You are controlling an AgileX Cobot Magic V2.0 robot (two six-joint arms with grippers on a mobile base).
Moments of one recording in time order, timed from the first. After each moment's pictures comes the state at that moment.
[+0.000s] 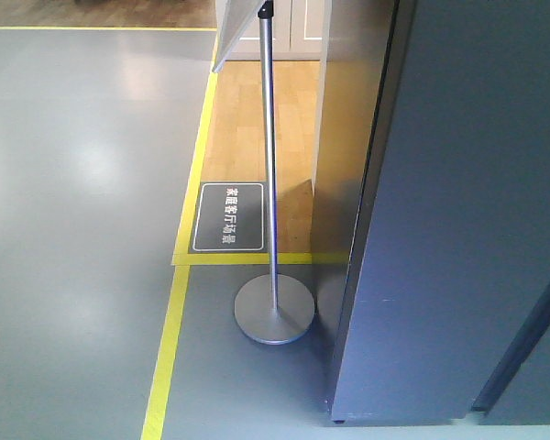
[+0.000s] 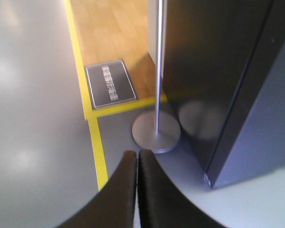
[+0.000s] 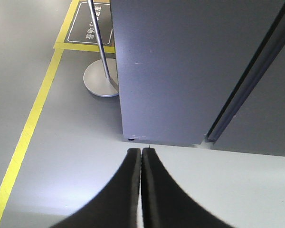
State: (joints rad) left arm -0.20 0.70 -0.57 -0.05 0.47 0.02; right arm 0.04 0.18 -0.50 -0.01 1.05 -0.05
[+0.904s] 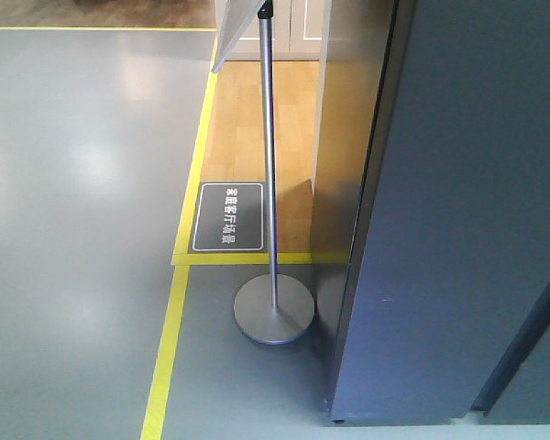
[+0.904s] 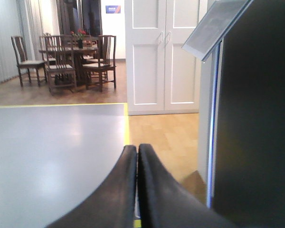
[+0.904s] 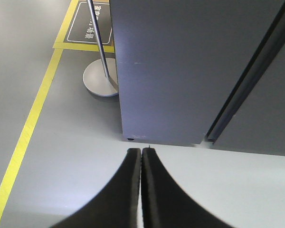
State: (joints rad) left arm -0.02 -0.01 0.03 -0.10 0.04 0.07; right arm 0.04 0.18 -0.50 -0.01 1.05 -0.05
